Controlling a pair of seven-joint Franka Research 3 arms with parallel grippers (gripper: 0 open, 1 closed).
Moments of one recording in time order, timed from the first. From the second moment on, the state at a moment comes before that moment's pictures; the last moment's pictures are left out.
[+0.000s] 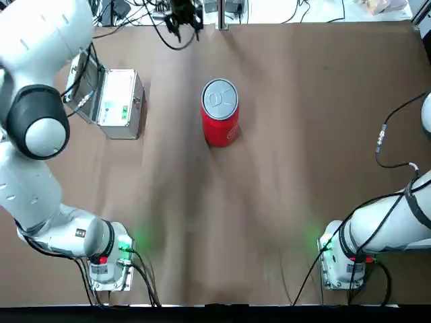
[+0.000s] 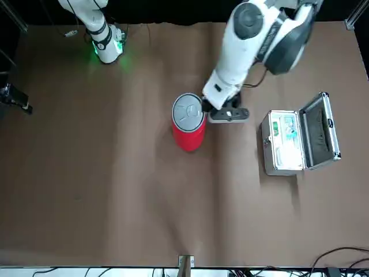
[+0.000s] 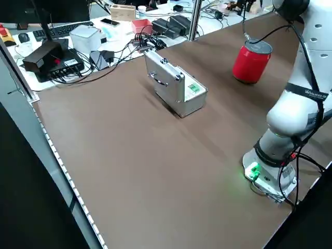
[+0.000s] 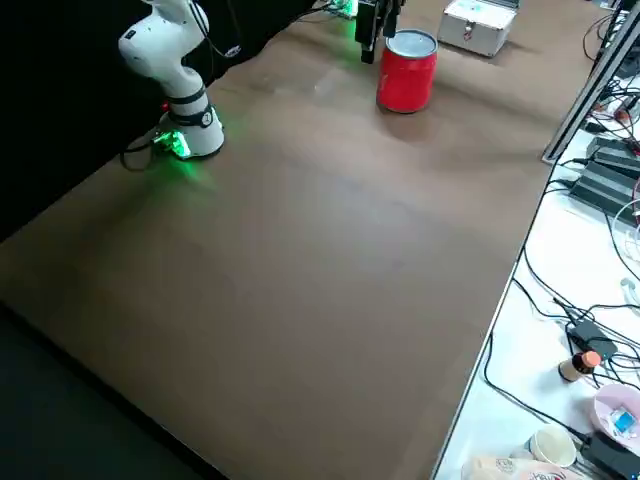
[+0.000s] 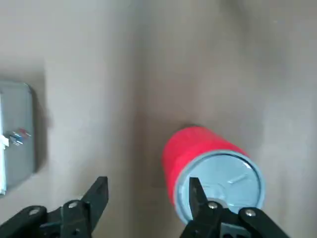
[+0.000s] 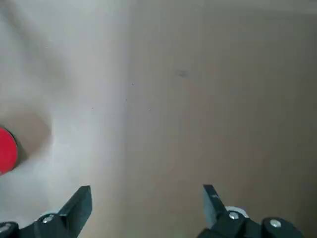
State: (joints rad) left arm -0.16 0.32 -0.54 -1.40 0.13 1.75 -0.69; right arm 0.04 0.15 -0.10 -1.29 0.04 1.44 -0.12
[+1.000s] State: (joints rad) left arm 0.22 0.24 -0.54 -1.40 0.13 1.72 -0.37; right arm 0.01 0.15 -0.10 -1.29 0.04 1.48 -0.13
